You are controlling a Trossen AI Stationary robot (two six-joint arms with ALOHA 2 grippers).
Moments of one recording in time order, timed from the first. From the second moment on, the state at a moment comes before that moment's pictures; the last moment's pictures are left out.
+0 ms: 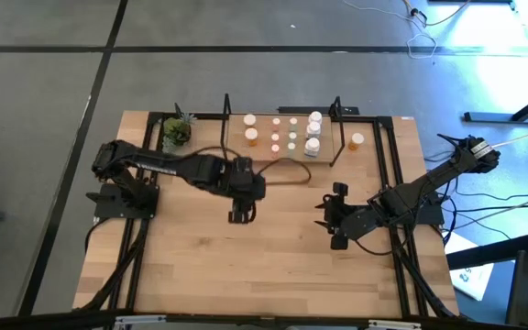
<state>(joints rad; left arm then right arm) -0.14 1.70 1.64 -1.07 -0.27 -0.05 0.52 1.21 0.85 -0.53 0.53 0.33</state>
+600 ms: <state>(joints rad) -0.25 1.63 1.64 -1.20 -0.39 -0.21 0.44 1.19 0.88 -0.55 0.53 0.74</state>
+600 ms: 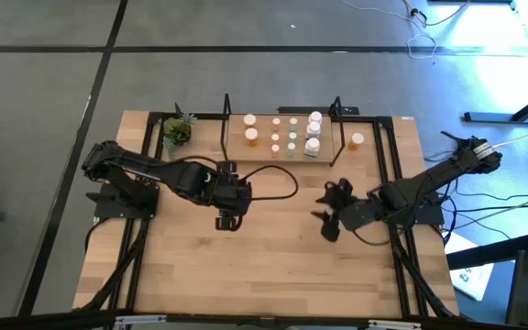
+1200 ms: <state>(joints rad) -0.26 1.60 1.64 -1.22 -0.39 -0.23 -0.16 1.17 1.22 -1.56 0.38 0.99</state>
